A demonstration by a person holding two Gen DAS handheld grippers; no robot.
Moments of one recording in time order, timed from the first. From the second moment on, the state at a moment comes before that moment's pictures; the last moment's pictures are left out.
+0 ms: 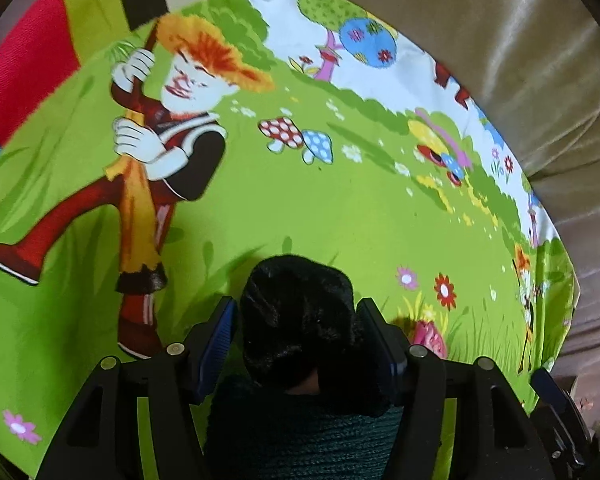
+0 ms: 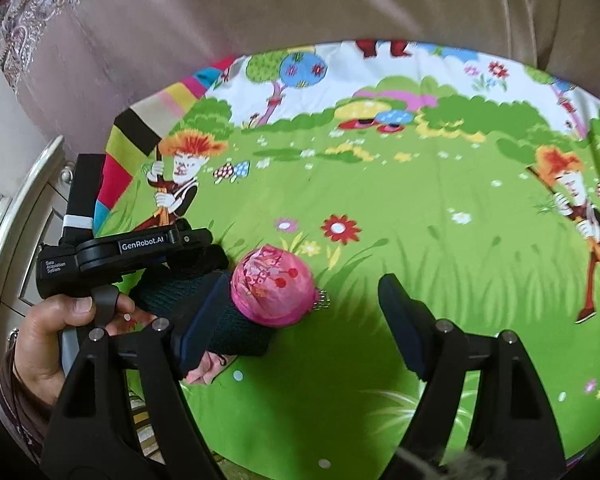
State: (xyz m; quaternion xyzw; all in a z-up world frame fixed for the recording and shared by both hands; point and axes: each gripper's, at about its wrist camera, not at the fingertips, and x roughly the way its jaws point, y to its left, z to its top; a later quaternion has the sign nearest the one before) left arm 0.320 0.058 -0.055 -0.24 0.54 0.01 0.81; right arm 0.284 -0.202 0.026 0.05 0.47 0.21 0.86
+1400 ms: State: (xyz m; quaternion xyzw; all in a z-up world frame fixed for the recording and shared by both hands) left arm 0.244 0.054 0.029 -0.22 0.32 0.02 0.92; right arm 0.298 -0.164 -0.032 0.01 0.49 0.19 0.85
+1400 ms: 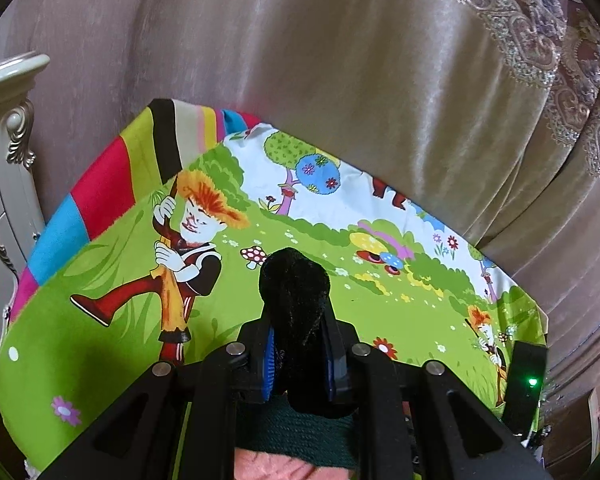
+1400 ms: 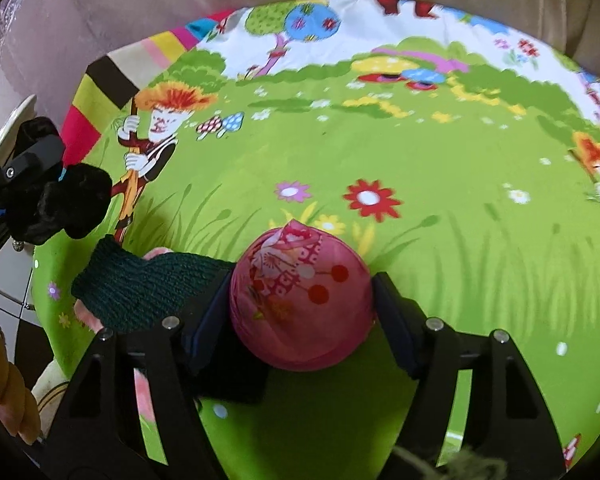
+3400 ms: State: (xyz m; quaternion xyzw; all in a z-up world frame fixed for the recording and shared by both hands) left arm 0.096 -0.155 0.048 -0.15 0.40 -0.21 0.88; right arm 0.065 -0.378 0.046 0.06 0.41 0.04 0.91
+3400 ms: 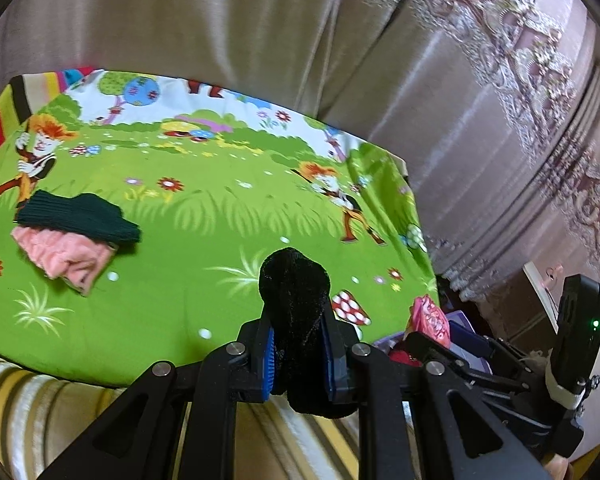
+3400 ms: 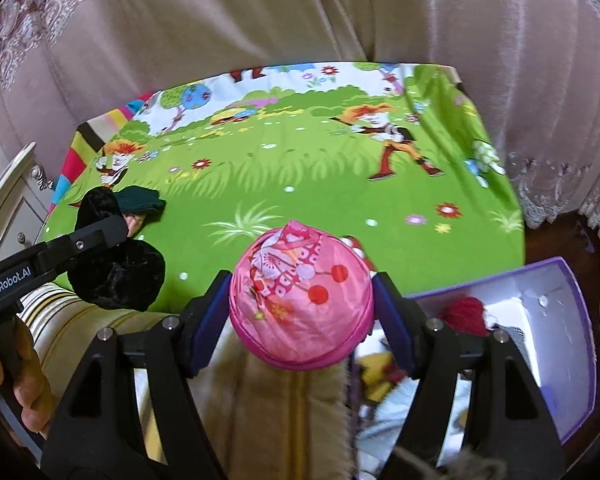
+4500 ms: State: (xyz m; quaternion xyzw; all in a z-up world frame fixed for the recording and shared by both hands) left arm 0.070 -0.346 0.043 -0.05 0.46 -0.39 0.80; right arm -0.002 -0.548 0.048 0.10 0.39 -0.15 0.90
